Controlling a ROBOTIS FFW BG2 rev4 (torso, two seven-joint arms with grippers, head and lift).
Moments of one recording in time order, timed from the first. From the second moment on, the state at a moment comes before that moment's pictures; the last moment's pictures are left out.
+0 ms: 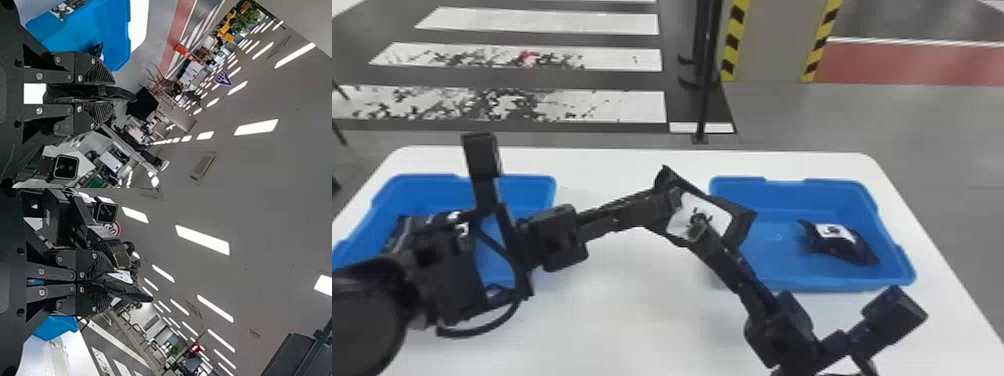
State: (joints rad) left arm 0.04 0.27 -0.01 -2.08 0.92 0.93 -0.58; right arm 0.47 -0.07 0.13 -1.97 -0.81 0.06 0.69
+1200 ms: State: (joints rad) left arm 0.53 0.19 0.28 -2.43 0.61 0.56 -0.54; right arm 0.19 -0.17 -0.19 -1.81 -0.41 0.36 0.60
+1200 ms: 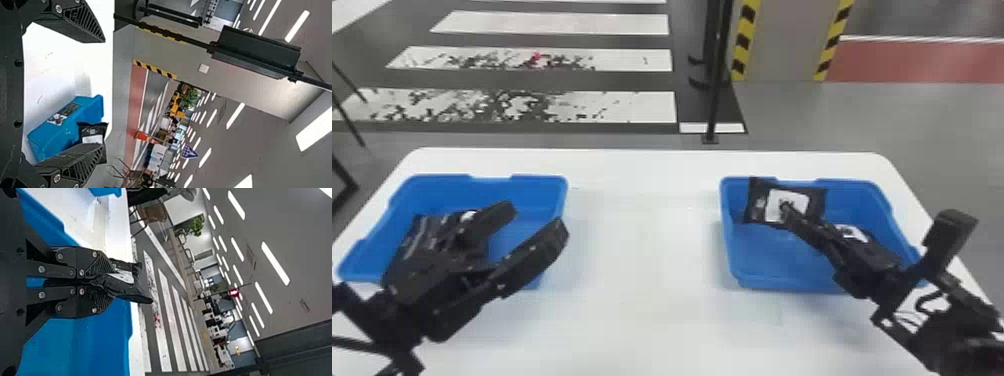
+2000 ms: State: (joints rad) left arm 0.53 0.20 0.38 -2.43 0.56 0.55 -0.50; right arm 0.48 -0.07 -0.21 -2.10 -0.28 0.23 0.45
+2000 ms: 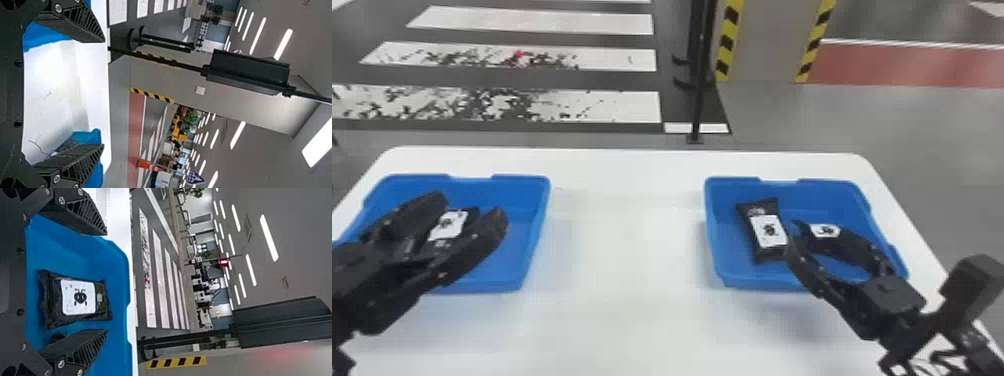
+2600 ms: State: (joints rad) left arm 0.40 0.21 0.50 -2.36 0.36 0.79 -0.45; right arm 0.76 0.00 -0.13 -2.27 -0.34 0.13 0.42
